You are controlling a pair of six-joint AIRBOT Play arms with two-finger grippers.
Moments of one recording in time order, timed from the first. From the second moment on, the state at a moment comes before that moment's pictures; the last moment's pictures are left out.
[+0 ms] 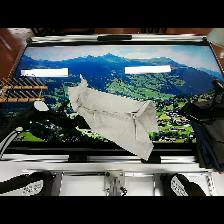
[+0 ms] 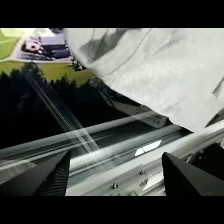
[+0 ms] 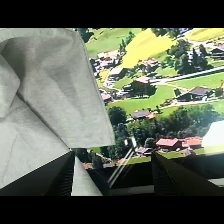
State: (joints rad) left arm -0.17 -1.33 0.80 0.77 -1.19 -1.59; right arm -0.38 -1.00 0.98 -1.22 1.31 1.47
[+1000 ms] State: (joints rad) left arm -0.34 -1.45 0.82 0.56 -0.87 -1.54; right arm -0.38 -1.14 0.72 -1.03 1.12 1.22
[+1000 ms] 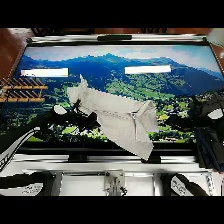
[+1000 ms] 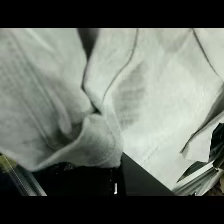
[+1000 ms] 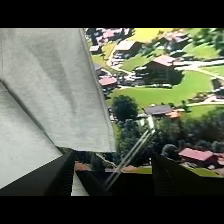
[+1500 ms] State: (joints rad) left arm -0.31 -1.38 0.85 0.57 -0.94 -1.47; right arm -0.35 -1.34 0.67 -0.82 1.06 1.09
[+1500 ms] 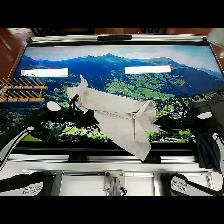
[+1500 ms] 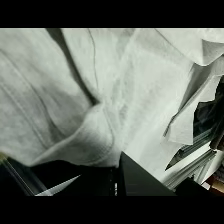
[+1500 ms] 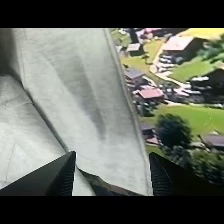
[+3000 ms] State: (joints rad) left arm 0.42 -0.68 1.96 0.95 -1.22 -1.52; right arm -0.19 -0.54 1.63 -1.37 1.05 1.28
